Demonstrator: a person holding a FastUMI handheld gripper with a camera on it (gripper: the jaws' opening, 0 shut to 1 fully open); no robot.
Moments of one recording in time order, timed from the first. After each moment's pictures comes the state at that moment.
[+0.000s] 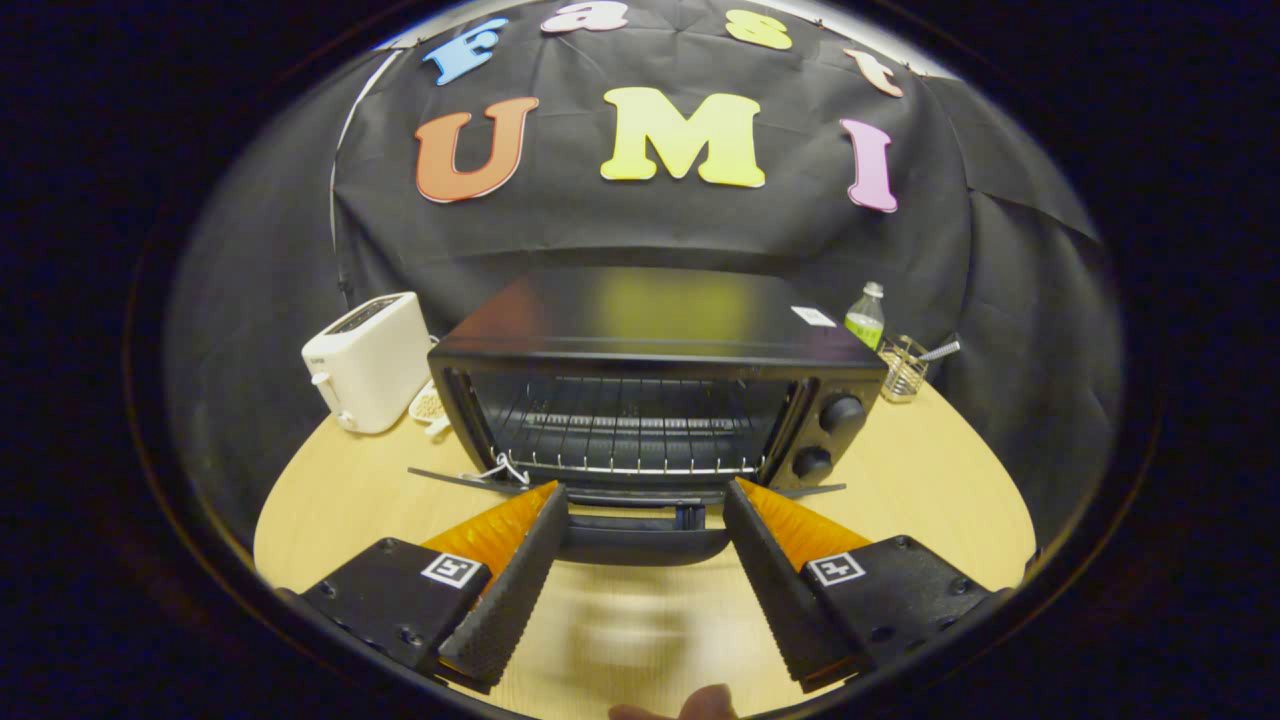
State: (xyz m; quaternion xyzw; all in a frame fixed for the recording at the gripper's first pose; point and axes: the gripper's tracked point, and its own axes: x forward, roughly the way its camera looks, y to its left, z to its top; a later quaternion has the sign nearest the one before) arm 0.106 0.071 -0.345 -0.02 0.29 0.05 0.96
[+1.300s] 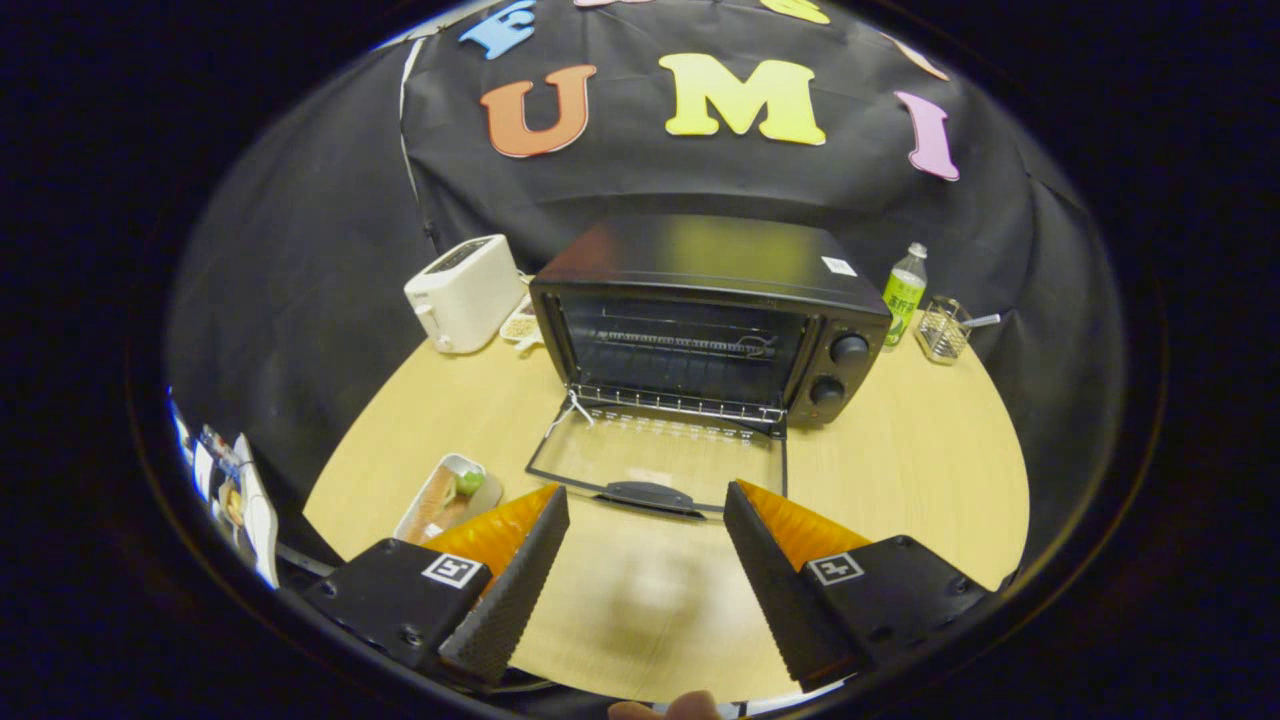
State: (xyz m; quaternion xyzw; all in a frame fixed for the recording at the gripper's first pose) arm 0.017 0.057 -0.296 -0.02 0.38 0.18 0.91
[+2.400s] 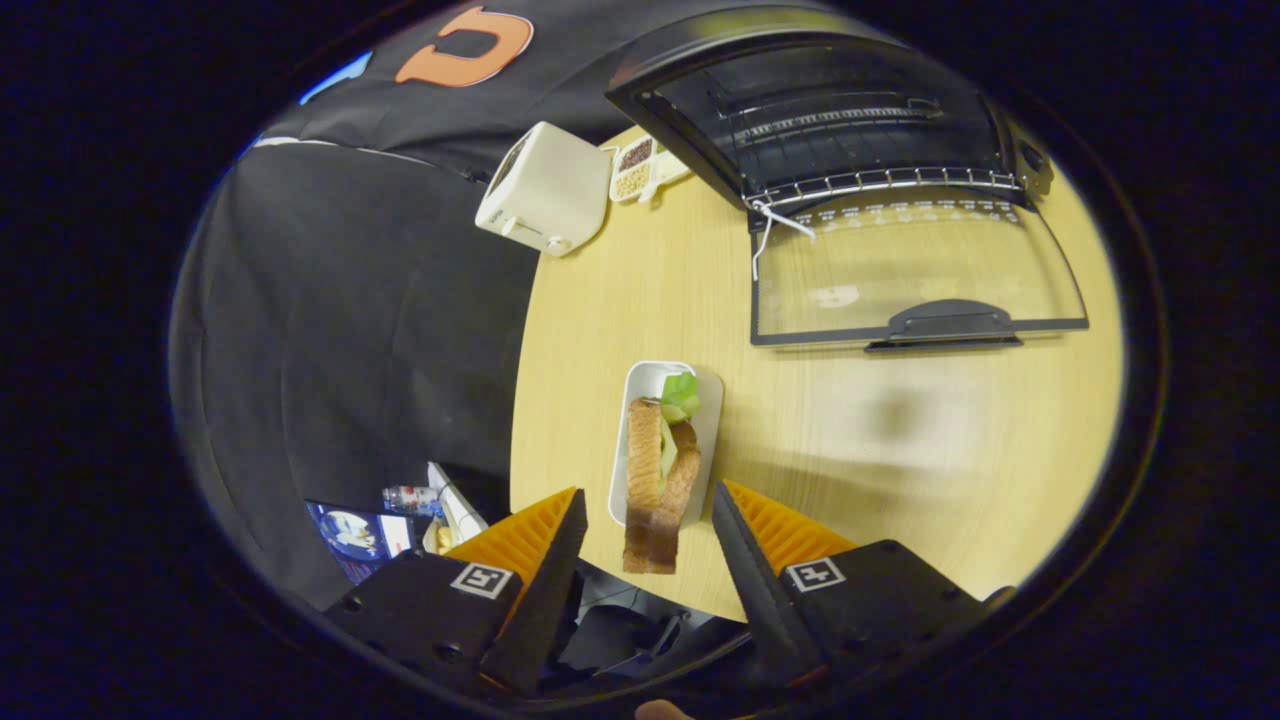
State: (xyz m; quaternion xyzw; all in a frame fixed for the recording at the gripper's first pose) arm -0.054 0.225 -0.370 0.21 0.63 0.29 0.69
